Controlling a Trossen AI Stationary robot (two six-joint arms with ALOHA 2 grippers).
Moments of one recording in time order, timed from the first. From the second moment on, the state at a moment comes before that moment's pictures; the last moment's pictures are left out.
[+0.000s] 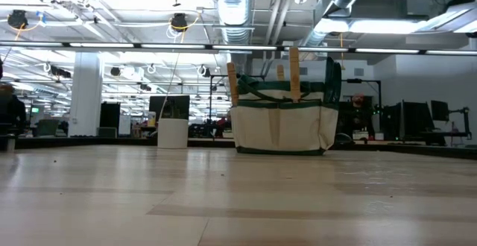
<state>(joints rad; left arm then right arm) -0.13 1.26 0.97 0.50 -0.72 -0.52 0.30 1.77 1.49 0.22 1.51 -0.66</state>
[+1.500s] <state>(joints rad) -0.03 1.29 0.97 0.50 -0.60 -0.52 0.25 1.77 1.49 0.21 1.36 -0.80</state>
